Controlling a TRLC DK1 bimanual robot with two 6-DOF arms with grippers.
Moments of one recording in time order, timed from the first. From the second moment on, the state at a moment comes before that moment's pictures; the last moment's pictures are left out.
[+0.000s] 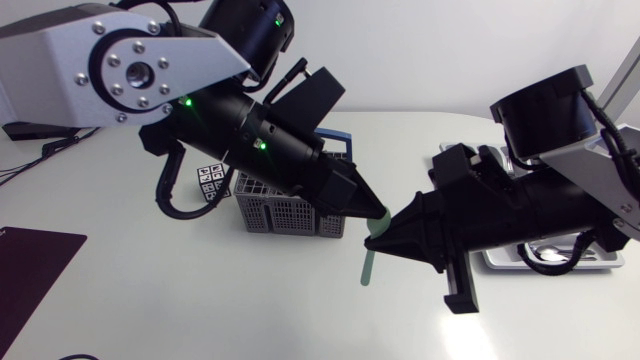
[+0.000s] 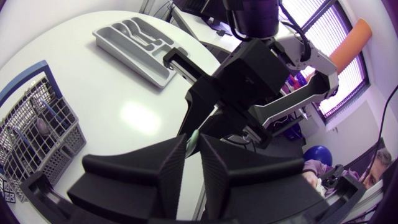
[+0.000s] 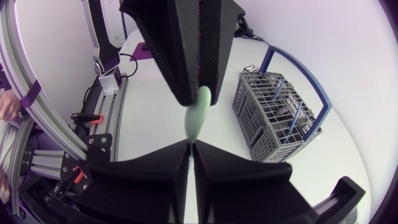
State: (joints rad) left arm -0.74 1.55 1.35 -0.66 0.71 0.03; right arm 0.46 1.13 0.82 -0.56 -0.68 -0.62
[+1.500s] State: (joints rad) left arm -0.43 1.50 1.19 -0.53 0.38 0.14; right arm -0.60 1.53 0.70 0.02 -0.22 -1.35
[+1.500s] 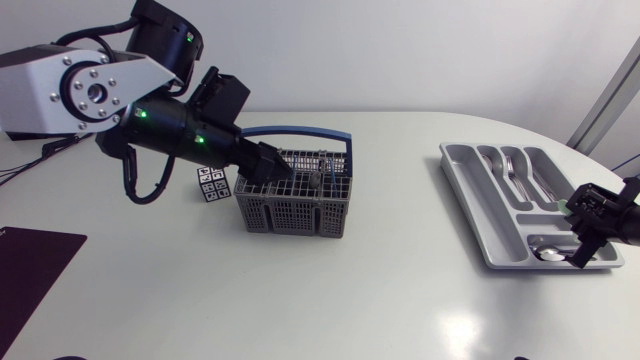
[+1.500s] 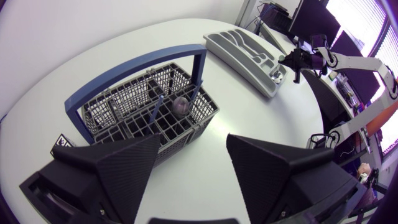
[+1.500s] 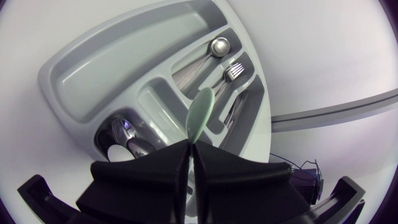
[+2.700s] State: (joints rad) left arm -0.62 1.59 0.89 0.16 -0.06 0.22; right arm -0.38 1.24 0.60 -0.22 -0.19 -1.13
